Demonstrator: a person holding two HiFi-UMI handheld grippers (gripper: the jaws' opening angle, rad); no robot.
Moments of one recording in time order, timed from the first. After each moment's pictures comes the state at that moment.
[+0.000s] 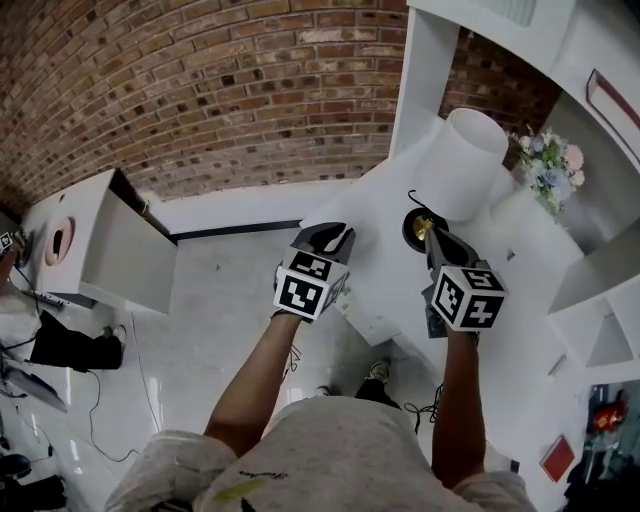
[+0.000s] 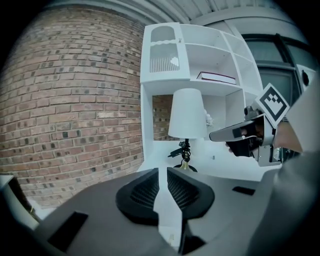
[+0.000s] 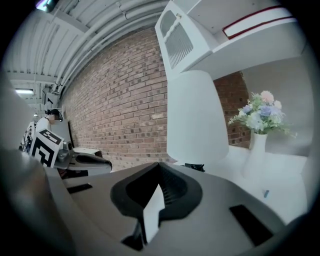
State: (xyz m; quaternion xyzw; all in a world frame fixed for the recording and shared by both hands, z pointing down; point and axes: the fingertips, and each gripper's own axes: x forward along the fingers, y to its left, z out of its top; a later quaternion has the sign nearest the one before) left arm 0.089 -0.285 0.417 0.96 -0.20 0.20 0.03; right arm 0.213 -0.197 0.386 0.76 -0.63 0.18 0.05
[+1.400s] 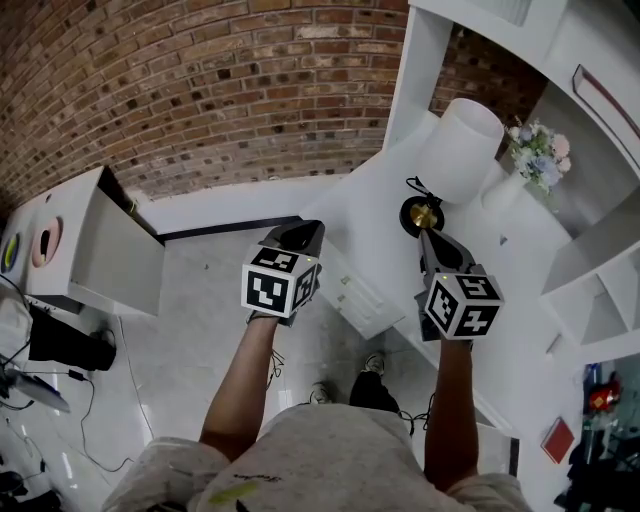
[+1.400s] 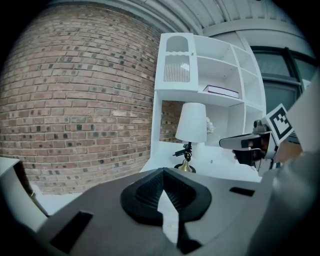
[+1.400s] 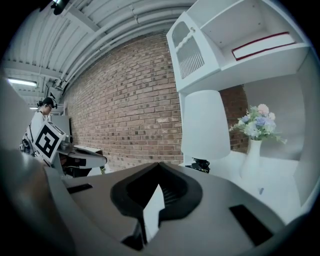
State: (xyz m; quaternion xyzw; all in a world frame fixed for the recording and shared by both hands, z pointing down) left arm 0.011 -0.289 0.399 0.96 -0.21 0.18 0.09; right arm 0.156 -0.173 0.369 0.77 -0.62 0.14 0.06
